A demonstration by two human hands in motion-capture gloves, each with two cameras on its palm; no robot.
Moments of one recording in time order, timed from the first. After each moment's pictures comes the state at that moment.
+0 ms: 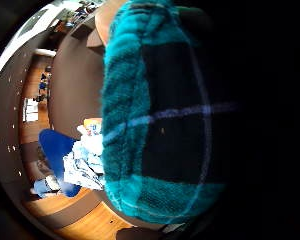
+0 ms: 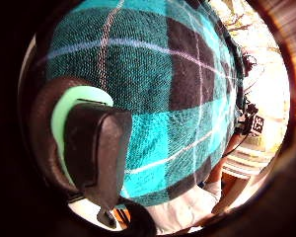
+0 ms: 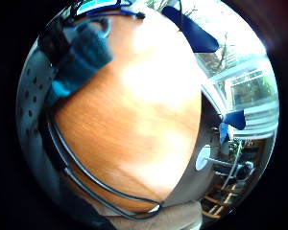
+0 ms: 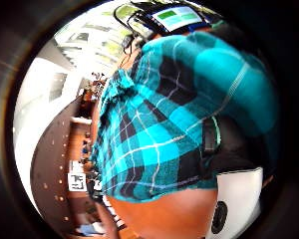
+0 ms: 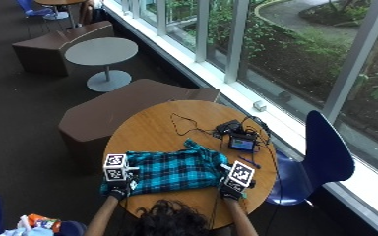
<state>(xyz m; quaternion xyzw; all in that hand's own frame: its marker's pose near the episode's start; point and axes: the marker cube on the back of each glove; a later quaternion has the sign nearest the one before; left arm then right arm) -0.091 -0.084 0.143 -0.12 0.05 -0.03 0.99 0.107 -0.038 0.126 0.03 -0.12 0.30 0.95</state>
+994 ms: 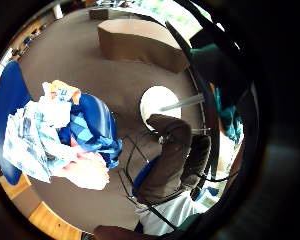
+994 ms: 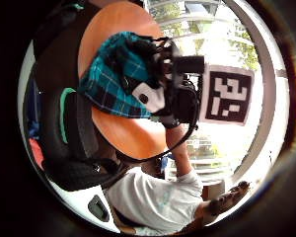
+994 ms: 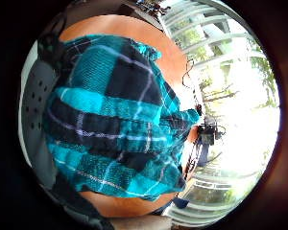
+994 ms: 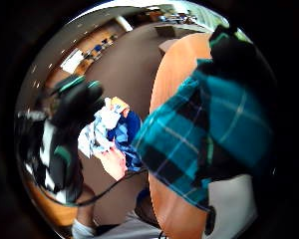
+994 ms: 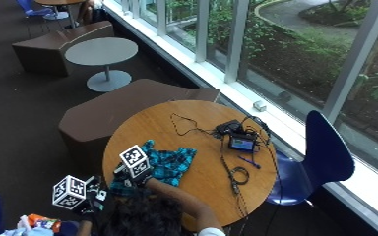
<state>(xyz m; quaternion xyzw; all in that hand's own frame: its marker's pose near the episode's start) -0.186 0.033 0.084 0.00 0.34 -0.19 0.92 -0.311 -0.139 0.056 0.03 -0.03 -0.25 0.97</state>
